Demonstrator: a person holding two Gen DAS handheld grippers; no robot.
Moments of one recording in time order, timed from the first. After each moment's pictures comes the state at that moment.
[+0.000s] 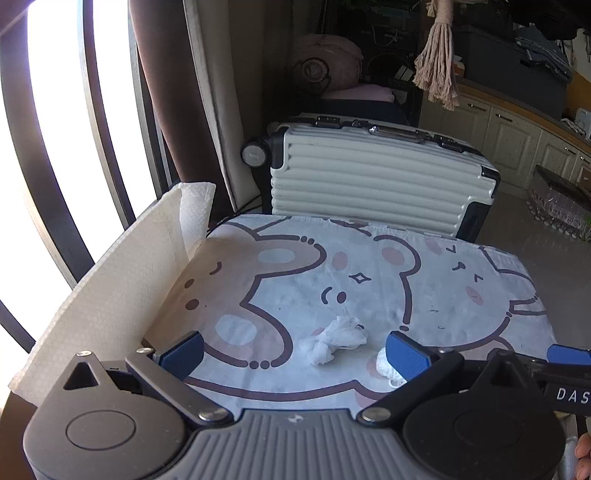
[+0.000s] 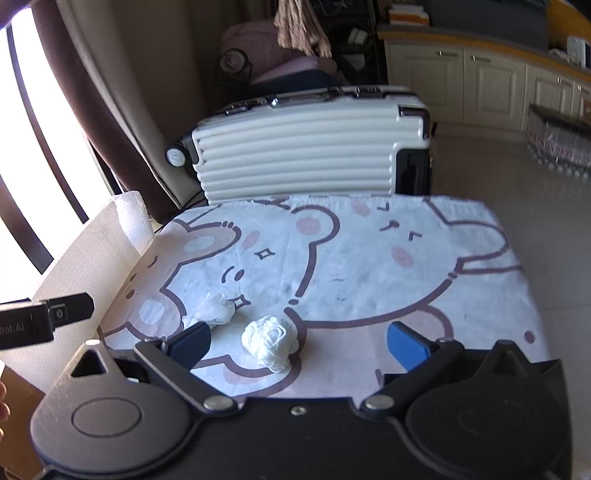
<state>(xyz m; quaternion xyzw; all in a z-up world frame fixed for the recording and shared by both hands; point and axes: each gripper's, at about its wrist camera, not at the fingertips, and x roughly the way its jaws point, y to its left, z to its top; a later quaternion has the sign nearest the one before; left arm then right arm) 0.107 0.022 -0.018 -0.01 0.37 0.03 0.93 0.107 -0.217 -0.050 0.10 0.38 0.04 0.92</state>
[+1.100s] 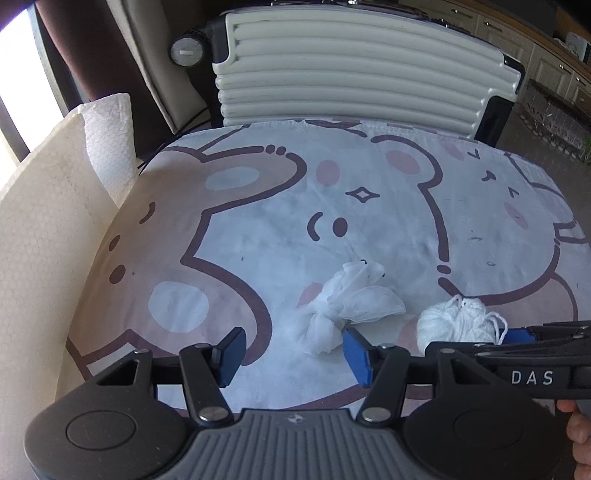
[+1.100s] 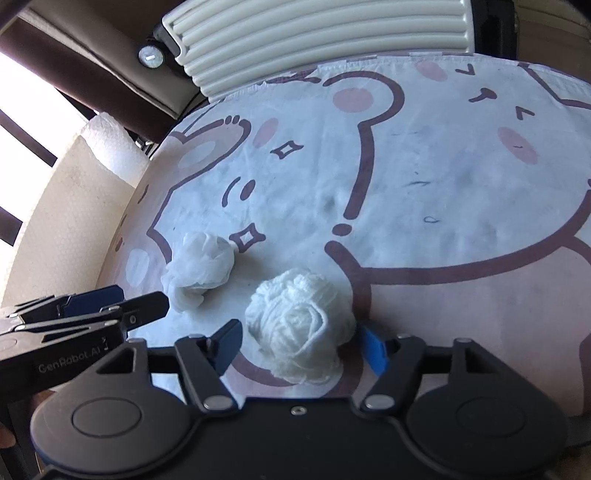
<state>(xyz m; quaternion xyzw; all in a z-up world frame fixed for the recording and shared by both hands) 0.214 0.015 -0.136 0.04 0.48 -0.03 0.87 0.225 -0.191 -0.175 0.16 0.52 0.12 0.83</state>
